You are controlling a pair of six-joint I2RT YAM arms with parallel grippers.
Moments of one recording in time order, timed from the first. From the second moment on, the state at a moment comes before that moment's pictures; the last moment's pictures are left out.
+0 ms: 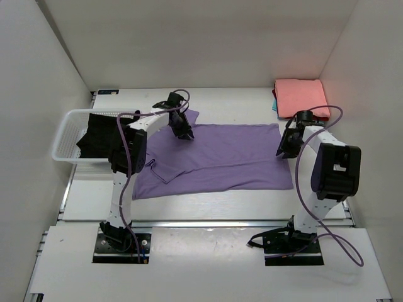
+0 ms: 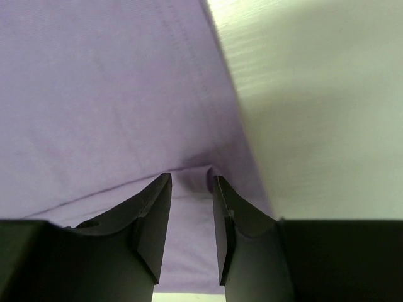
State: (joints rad) left arm -0.36 2.27 1.80 -0.62 0.21 -0.74; right arm -0.14 1.76 1.15 -0.57 -0.15 0.26
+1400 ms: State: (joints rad) left arm -0.49 2.72 2.48 -0.65 0.29 -0.83; right arm -0.21 1.62 1.06 -0.74 -0.15 0.30
